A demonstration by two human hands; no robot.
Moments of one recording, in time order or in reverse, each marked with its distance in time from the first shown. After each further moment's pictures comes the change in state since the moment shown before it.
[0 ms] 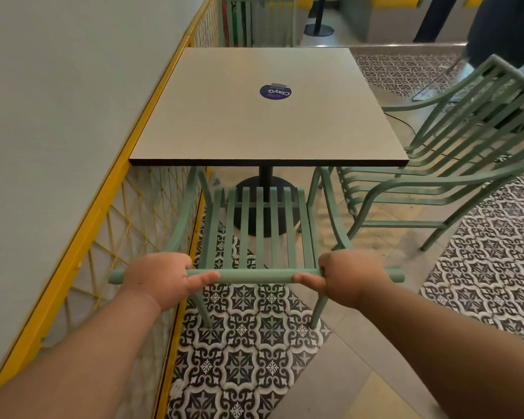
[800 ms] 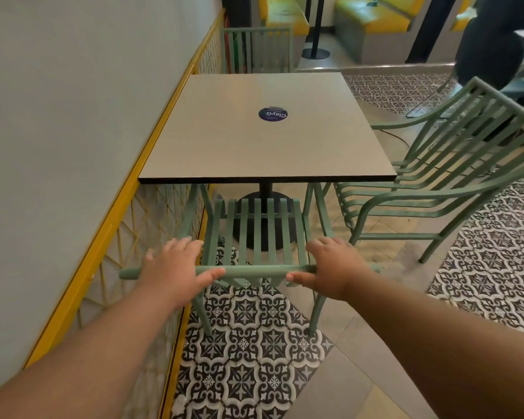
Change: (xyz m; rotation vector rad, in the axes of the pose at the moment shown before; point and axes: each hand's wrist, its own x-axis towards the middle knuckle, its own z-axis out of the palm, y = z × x) left_hand -0.009 0.028 -0.045 -0.027 -0.090 -0.150; right_hand 0.001 -0.003 -0.023 0.110 0.084 0.014
